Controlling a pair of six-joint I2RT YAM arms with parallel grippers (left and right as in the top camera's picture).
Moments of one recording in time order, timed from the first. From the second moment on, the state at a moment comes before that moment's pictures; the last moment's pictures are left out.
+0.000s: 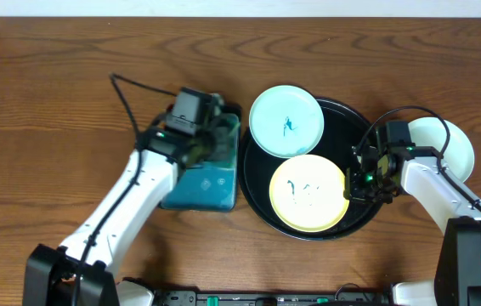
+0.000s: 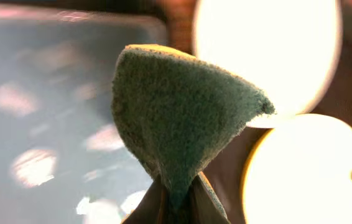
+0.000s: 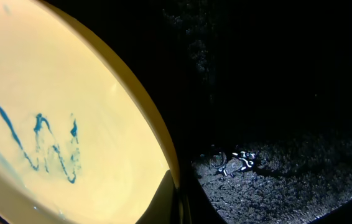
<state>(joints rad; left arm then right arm) -0.39 1.49 1.07 -0.60 0.18 -0.37 0.04 1.60 0.81 -0.73 -0.31 0.16</state>
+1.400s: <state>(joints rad) -0.85 1.86 1.11 -0.38 0.16 -0.51 0.05 1.60 0.81 -0.76 -0.30 0.19</state>
